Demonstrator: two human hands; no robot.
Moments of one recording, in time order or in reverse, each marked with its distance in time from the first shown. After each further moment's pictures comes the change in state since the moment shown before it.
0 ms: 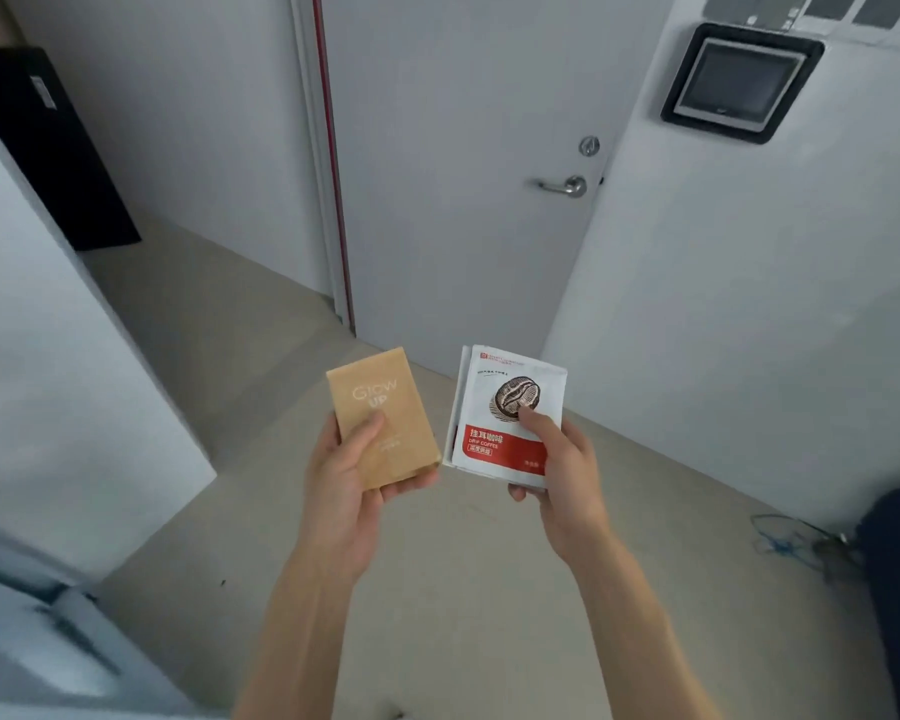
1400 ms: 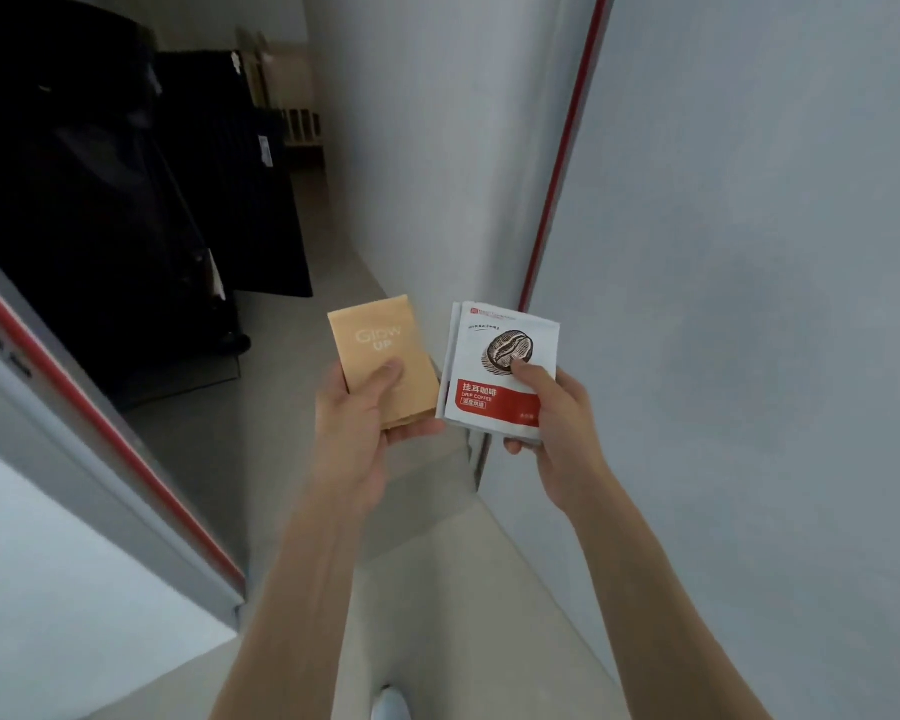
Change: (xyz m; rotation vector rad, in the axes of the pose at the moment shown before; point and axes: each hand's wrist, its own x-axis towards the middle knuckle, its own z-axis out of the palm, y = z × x) left_hand 0.733 0.261 0.036 0.026 0.463 0.417; right_hand 0.730 -0.150 0.446 -0.112 -0.572 0.053
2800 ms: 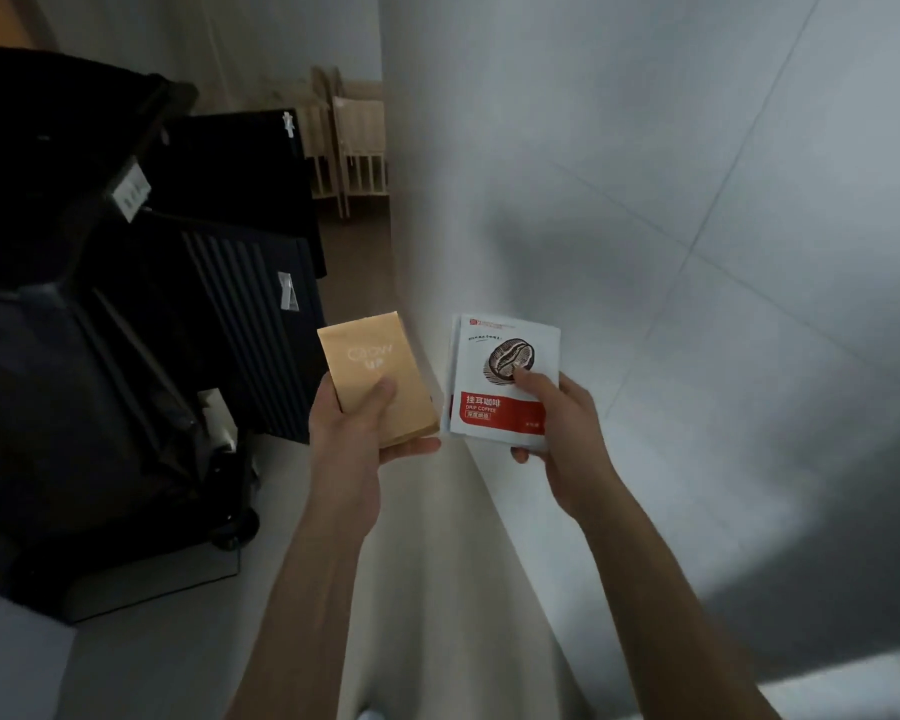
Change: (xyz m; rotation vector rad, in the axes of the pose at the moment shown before) left_hand 0.819 0.107 0.042 0.056 0.194 0.128; right_hand 0.798 -0.079 0.313 -0.062 -0.170 0.027
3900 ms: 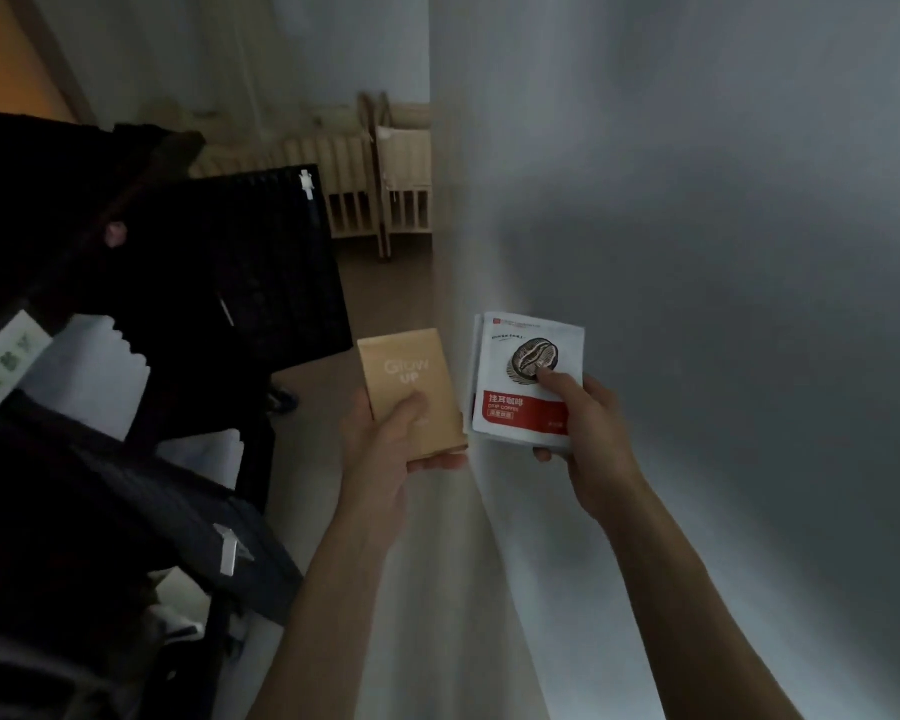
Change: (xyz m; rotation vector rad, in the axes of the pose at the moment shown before) left_hand 0.531 0.019 0.133 -0.016 0.072 -0.028; right_hand 0.553 -0.083 0.126 -0.002 -0.090 -0.037
